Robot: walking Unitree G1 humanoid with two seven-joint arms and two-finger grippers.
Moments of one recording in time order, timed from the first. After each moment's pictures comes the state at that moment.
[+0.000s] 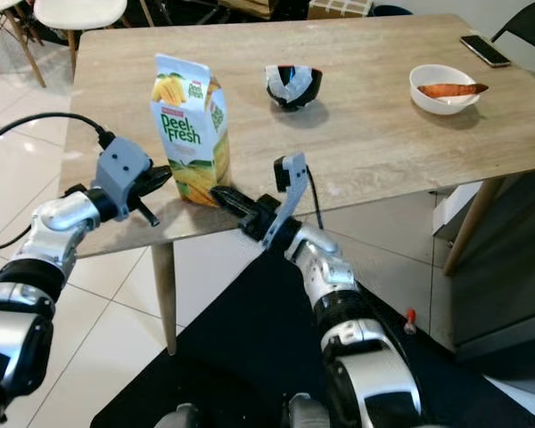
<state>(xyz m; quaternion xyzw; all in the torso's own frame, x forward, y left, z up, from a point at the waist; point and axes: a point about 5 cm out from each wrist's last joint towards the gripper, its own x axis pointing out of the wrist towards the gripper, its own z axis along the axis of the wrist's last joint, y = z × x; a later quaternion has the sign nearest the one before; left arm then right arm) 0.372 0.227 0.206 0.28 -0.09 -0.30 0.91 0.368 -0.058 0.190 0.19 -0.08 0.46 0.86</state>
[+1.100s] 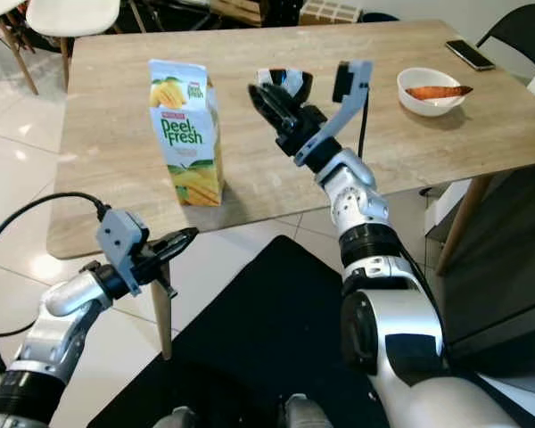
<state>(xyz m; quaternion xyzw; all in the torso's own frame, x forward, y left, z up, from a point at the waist) 0.289 0.185 0.148 0.12 -0.08 -0.36 0.92 0.394 -0.086 0.276 0.19 -0.17 0.43 0.86</state>
